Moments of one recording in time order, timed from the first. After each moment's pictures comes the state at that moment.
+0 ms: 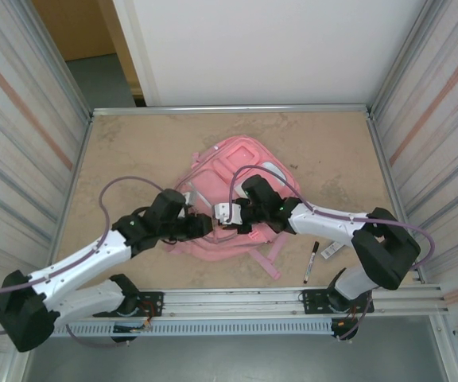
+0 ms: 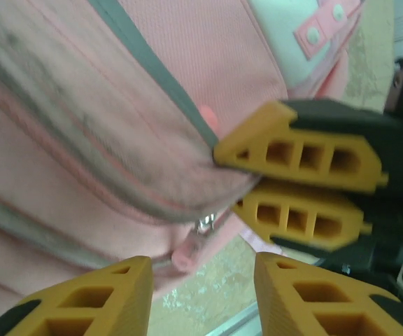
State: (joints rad) left arm -0.78 0.98 0.65 -0.46 0.20 -0.87; right arm 0.83 1.50 0.82 -0.03 -0.44 -0.76
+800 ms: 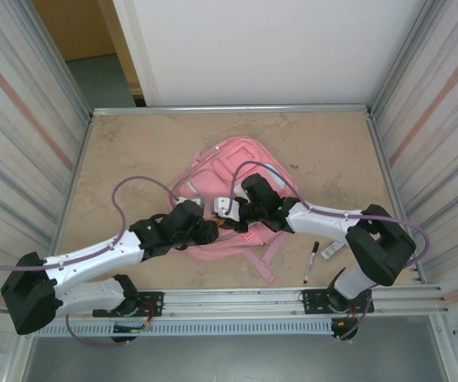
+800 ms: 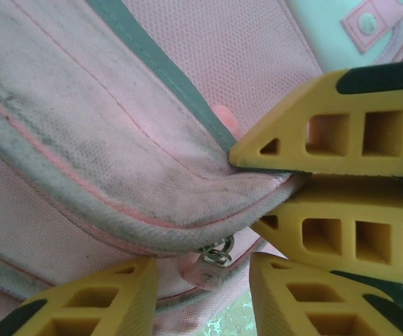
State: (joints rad) left arm -0.93 1.11 0.65 -0.39 -0.06 -0.88; right arm 0.83 1.54 0.81 0.05 -0.50 -0.60
